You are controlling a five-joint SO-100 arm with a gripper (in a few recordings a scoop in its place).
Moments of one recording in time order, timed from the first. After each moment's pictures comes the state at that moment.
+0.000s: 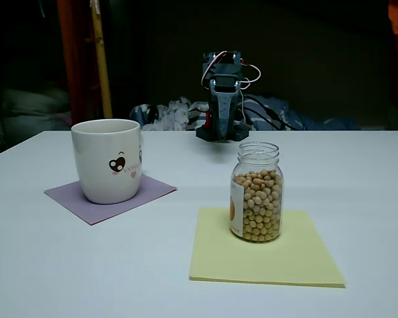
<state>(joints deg) 3.3 189.7 180.5 49.0 -2.7</state>
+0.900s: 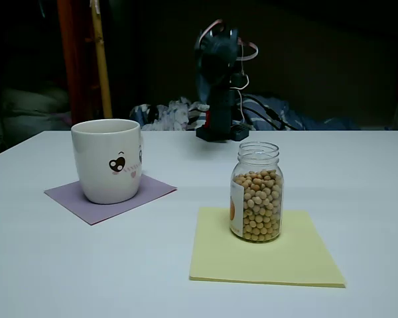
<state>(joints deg) 11.8 171.9 155.7 49.4 -39.3</state>
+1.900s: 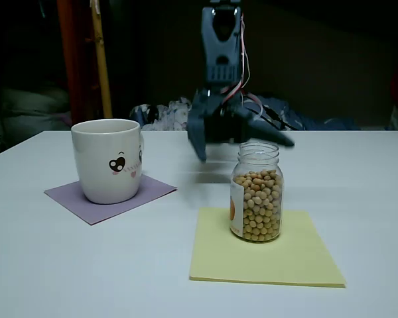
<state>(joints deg) 4.1 66.7 131.0 -49.8 -85.7</state>
